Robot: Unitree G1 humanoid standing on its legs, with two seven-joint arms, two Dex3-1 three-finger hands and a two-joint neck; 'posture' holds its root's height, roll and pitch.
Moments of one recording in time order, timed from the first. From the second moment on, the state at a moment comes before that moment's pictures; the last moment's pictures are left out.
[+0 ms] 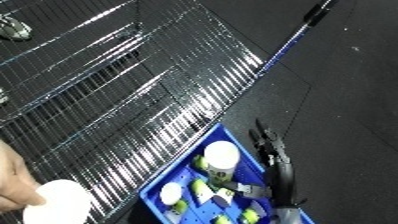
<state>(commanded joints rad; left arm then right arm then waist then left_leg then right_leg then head) -0.17 0.38 -0.12 0.17 -0.84 -0.34 -0.02 -0.07 -0.52 -0.07 0.19 0.47 -0.58 -0.36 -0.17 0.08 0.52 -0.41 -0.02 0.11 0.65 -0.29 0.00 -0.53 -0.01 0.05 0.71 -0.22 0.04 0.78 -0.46</state>
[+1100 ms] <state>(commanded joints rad) -0.21 0.40 -0.12 0.17 -0.79 -0.27 -0.06 -0.16 -0.46 0.11 0.06 0.32 -0.43 -0.17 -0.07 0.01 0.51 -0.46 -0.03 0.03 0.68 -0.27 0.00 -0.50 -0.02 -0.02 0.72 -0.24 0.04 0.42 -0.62</state>
